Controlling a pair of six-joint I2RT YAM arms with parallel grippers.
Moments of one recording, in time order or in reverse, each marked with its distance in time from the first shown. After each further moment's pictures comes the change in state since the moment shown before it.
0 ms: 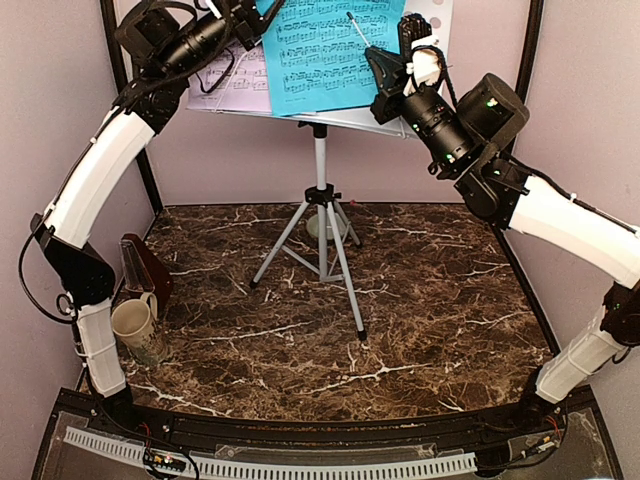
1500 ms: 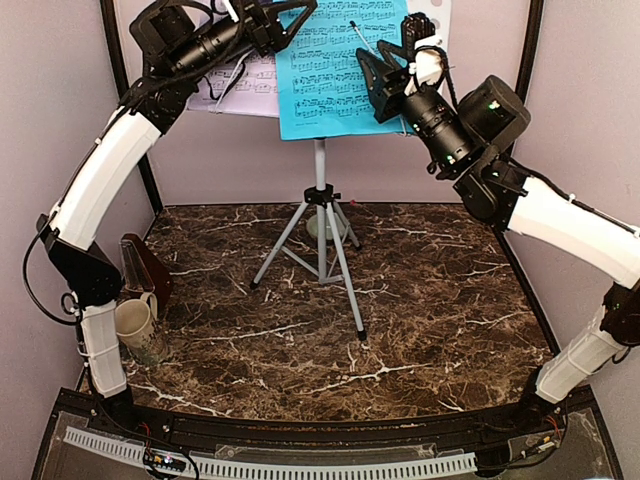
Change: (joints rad) left arm -0.053 0.038 0.063 -0.143 -0.079 0.000; right arm 0.000 0.001 -0.008 0.043 -0.021 0.009
